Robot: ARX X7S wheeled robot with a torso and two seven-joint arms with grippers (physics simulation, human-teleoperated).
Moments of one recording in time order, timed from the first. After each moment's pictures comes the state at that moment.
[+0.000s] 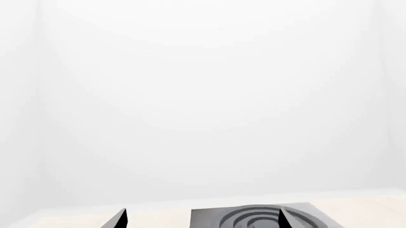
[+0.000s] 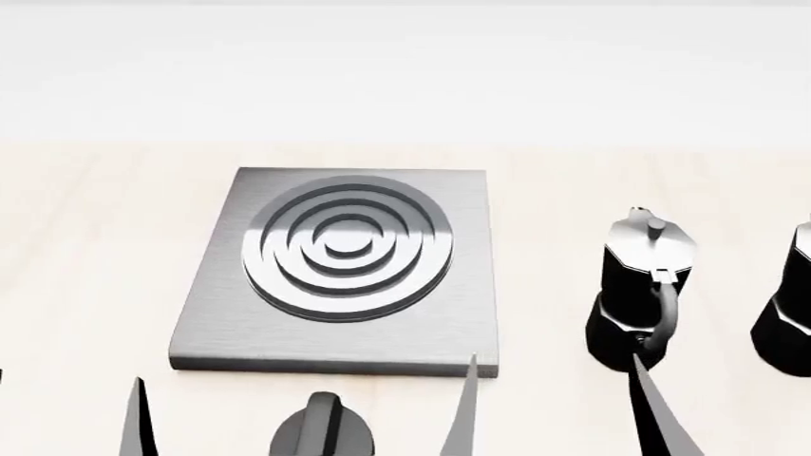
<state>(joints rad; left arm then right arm) 0.08 -0.27 0.21 0.26 -0.10 0.25 -0.25 -0.11 0.31 -0.21 -0.85 0.22 0.31 0.35</state>
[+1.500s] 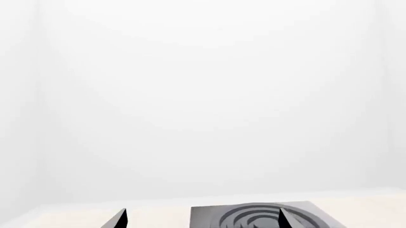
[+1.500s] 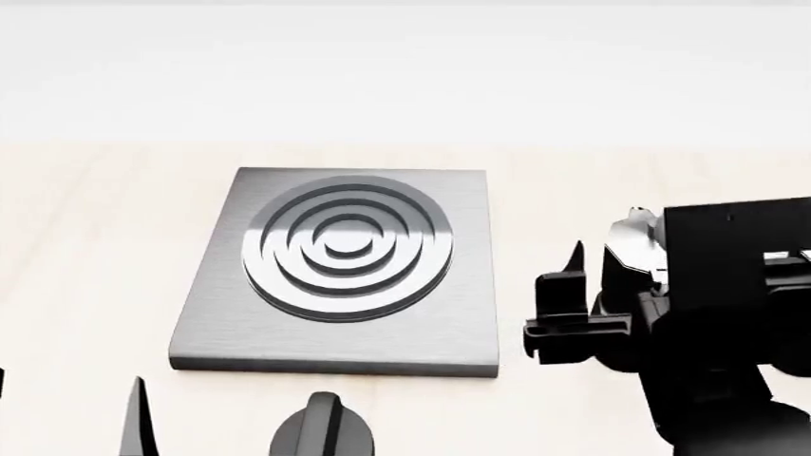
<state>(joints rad) 0.06 -0.29 0.23 0.23 -0.12 0.27 -0.27 0.62 0.46 -0.02 -0.44 0.61 1.15 0.27</state>
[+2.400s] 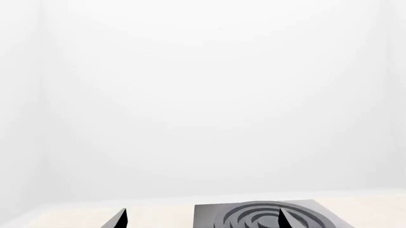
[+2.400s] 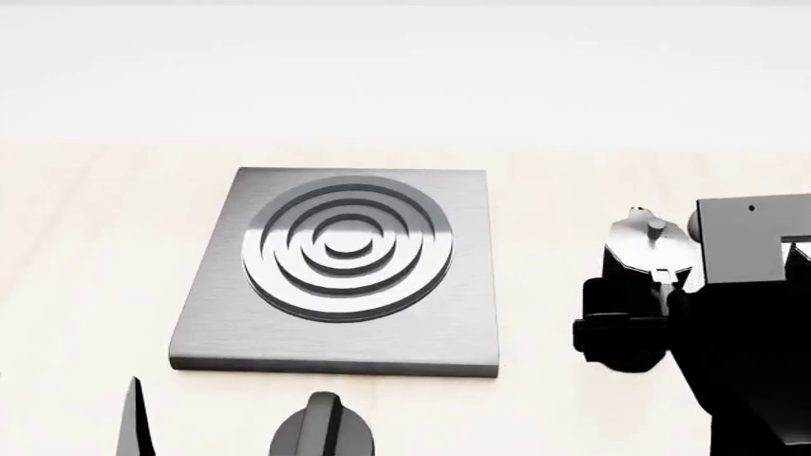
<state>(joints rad) 0.05 -0.30 0.24 0.20 -0.13 0.29 -0.28 0.75 0.51 -0.13 0.00 0.54 1.03 0.10</state>
